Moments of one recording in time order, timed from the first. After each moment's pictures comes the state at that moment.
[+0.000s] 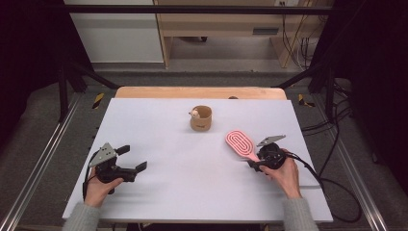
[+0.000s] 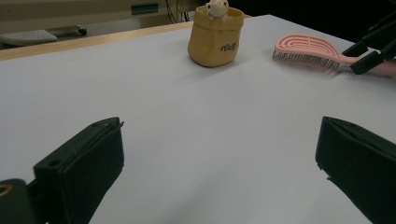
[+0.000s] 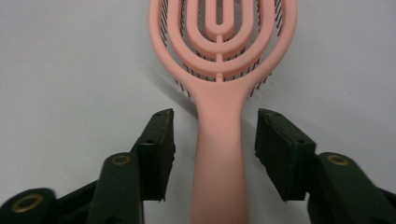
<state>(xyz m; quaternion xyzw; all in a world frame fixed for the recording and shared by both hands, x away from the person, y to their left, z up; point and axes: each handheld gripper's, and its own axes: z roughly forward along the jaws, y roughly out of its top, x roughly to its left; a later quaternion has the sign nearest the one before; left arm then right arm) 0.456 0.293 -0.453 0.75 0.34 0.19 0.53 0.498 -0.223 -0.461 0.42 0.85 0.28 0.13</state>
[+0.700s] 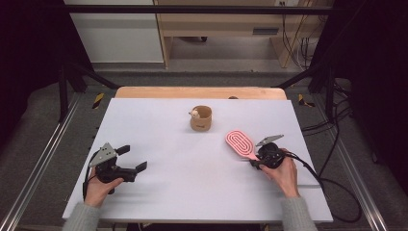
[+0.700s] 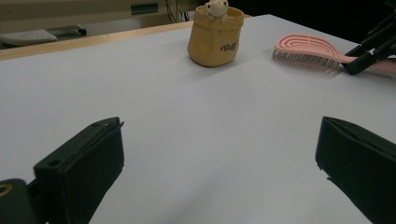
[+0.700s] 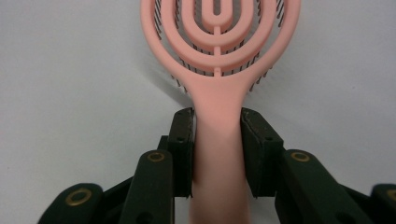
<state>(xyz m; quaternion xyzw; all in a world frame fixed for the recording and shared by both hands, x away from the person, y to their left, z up) 0.457 0.292 -0.453 0.75 0.34 0.19 0.53 0.501 -0.221 -0.463 0.42 0.86 0.27 0.12</state>
